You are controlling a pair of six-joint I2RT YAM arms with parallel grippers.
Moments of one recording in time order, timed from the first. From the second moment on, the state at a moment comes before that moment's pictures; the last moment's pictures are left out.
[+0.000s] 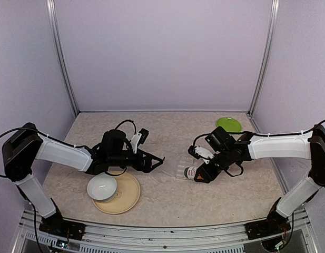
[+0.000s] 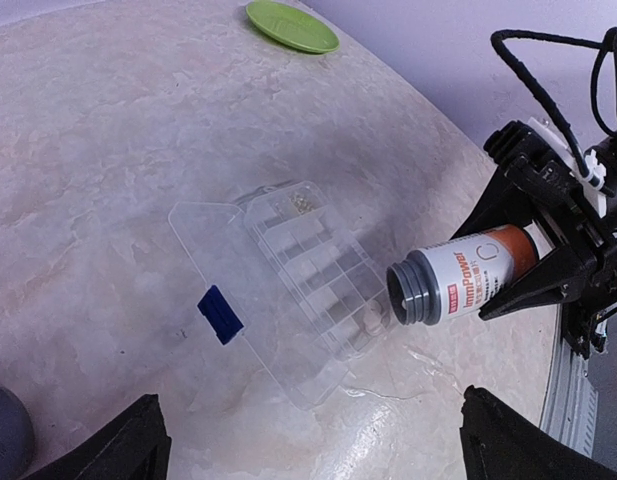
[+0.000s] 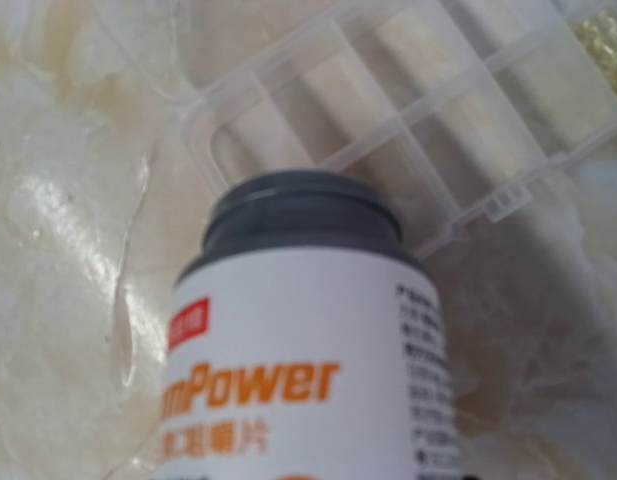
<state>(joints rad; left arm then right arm) -0.78 1.67 0.75 0.46 0.31 -0.34 0.76 1.53 0.91 -0.46 -0.17 -0.01</state>
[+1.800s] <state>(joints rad) -0.78 1.67 0.75 0.46 0.31 -0.34 0.75 1.48 0.94 -0.50 -0.17 -0.03</state>
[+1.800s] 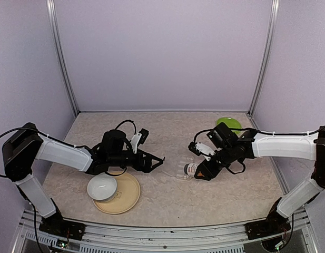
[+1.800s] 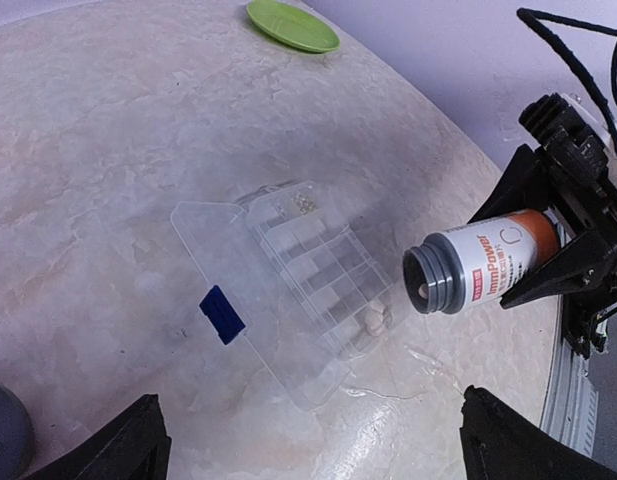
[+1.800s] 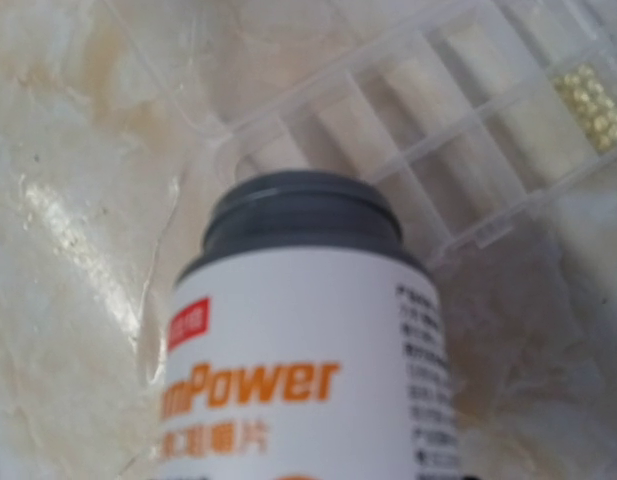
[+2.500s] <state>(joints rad) -0.78 1.67 0.75 0.46 0.31 -0.34 0.75 1.51 0.91 -0.49 -0.18 -0.03</state>
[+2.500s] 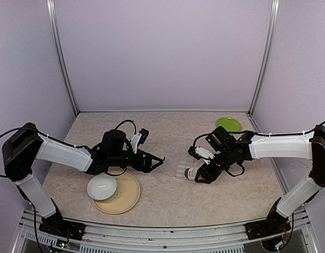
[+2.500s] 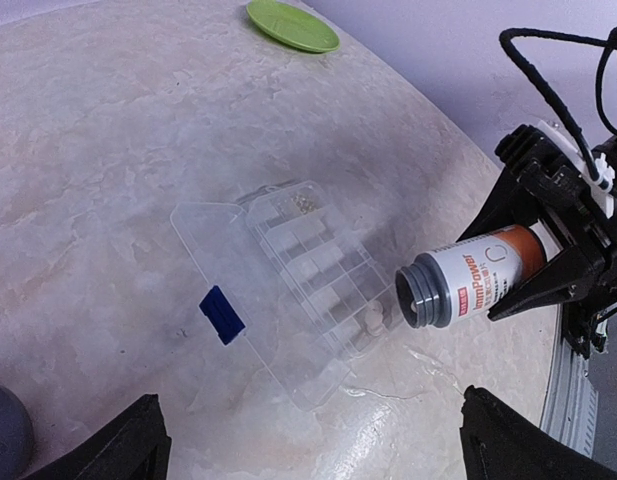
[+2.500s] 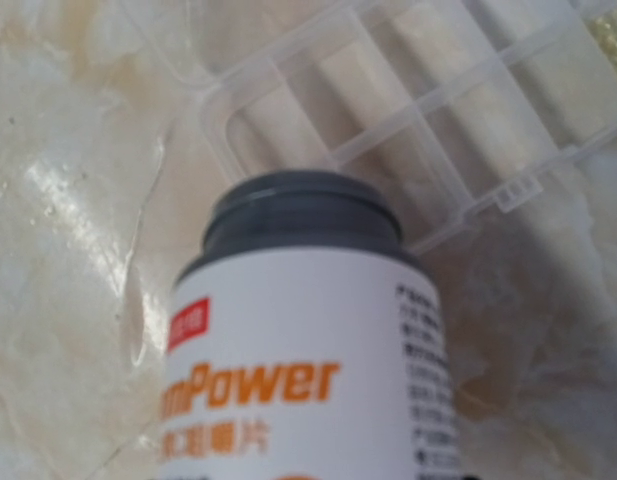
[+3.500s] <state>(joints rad) -0.78 1.67 0.75 0.46 0.31 -0.34 0.75 1.49 0.88 -0.47 -0.18 -0.03</state>
